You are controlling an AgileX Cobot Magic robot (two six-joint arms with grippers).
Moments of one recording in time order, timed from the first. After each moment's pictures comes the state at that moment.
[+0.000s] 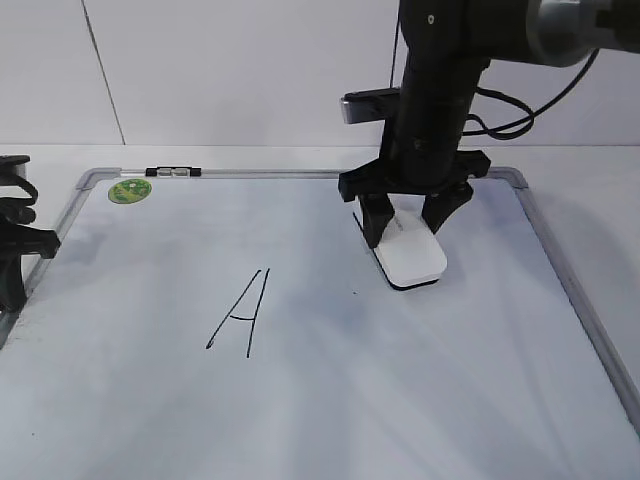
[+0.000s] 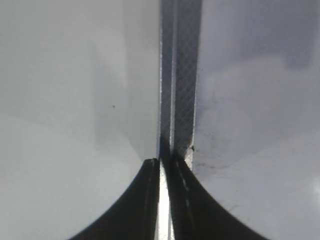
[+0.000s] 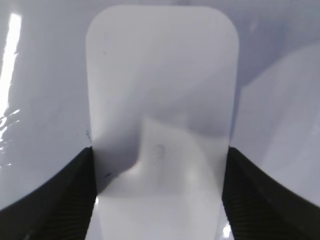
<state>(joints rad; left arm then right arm) -0.01 1.92 -1.18 -0.04 0.87 -0.06 0.44 2.13 -1.82 0.03 1.23 0.11</state>
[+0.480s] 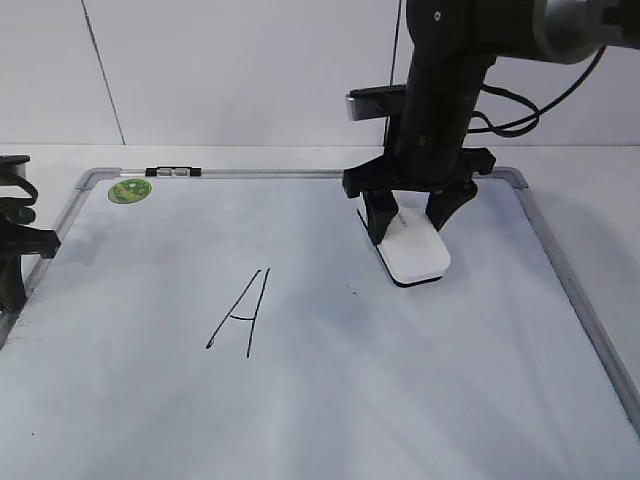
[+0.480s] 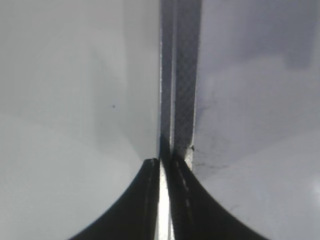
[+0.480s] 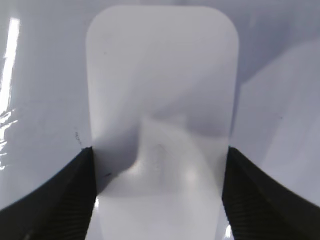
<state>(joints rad) -0.01 1.92 -1.18 -0.04 0.87 -0.06 0.43 2.13 -1.82 0.03 1.23 0.11</state>
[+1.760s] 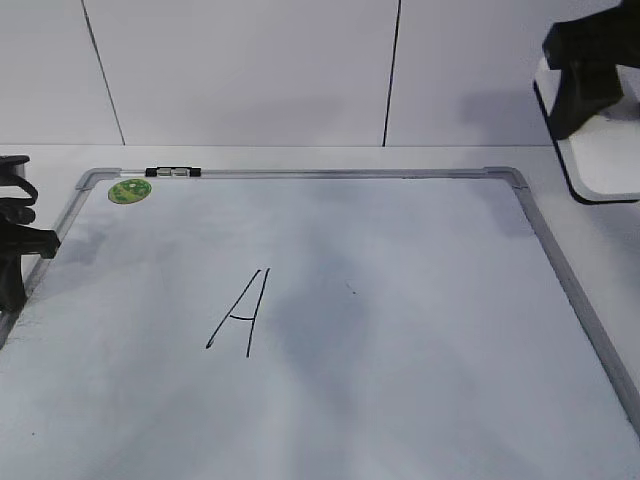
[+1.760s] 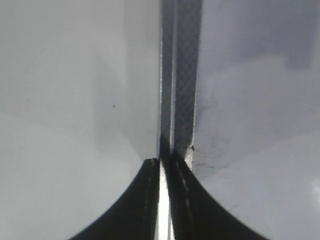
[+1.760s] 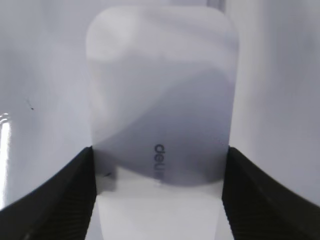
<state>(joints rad) -0.01 1.92 -1.18 -0.04 0.86 -0.06 0.29 1.51 -1.50 -0.12 1.25 0.25</state>
